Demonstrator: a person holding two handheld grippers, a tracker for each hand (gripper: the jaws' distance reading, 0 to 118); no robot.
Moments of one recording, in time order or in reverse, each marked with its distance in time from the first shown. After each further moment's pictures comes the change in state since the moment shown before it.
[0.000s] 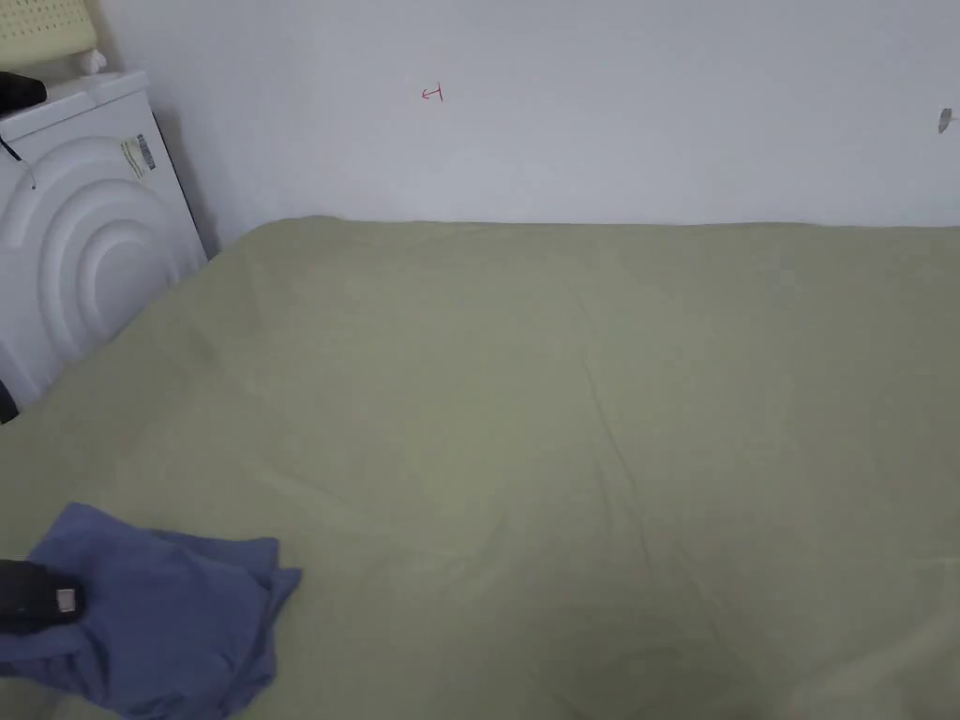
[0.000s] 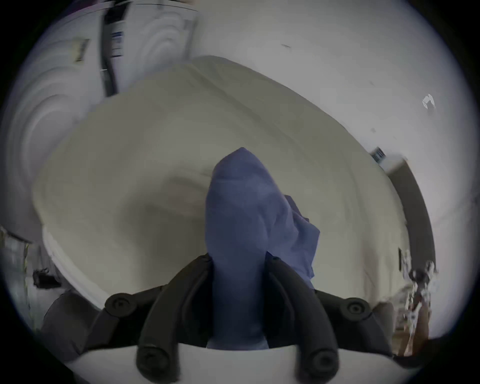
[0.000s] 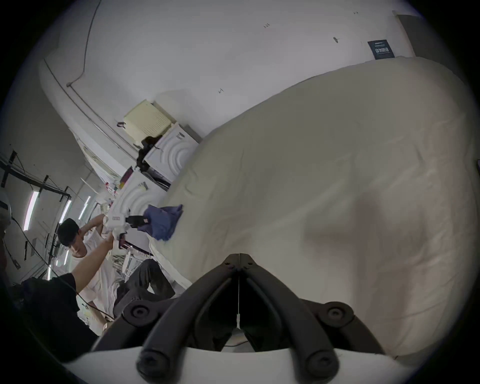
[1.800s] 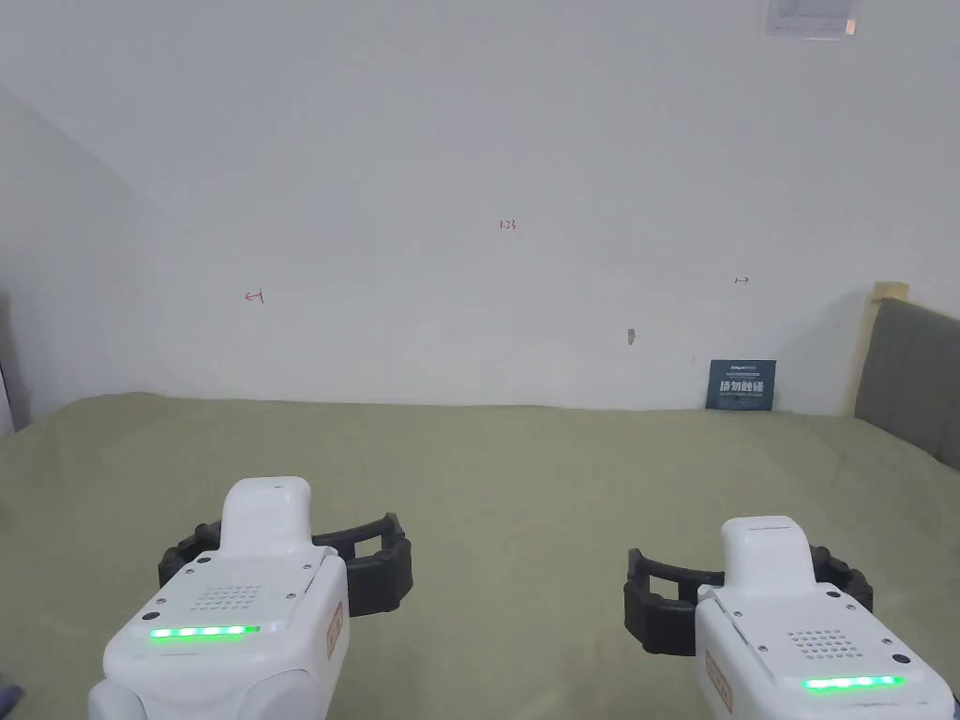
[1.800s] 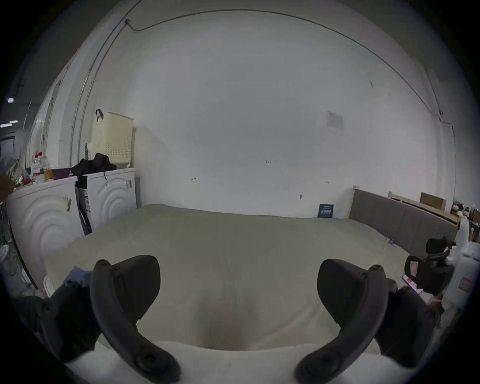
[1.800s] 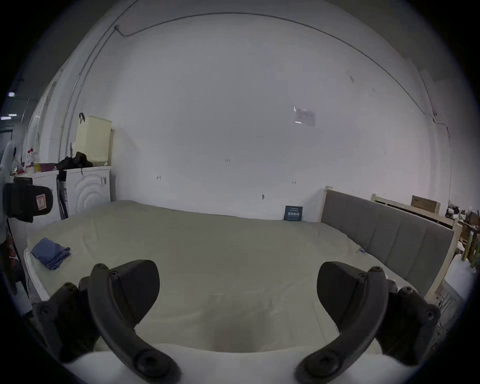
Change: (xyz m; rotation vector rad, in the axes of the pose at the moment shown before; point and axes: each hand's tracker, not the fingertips) left arm 0.469 -0.240 0.119 0.817 -0.091 -0.354; right arm -0.112 -0.008 0.077 0.745 -0.732 0.519
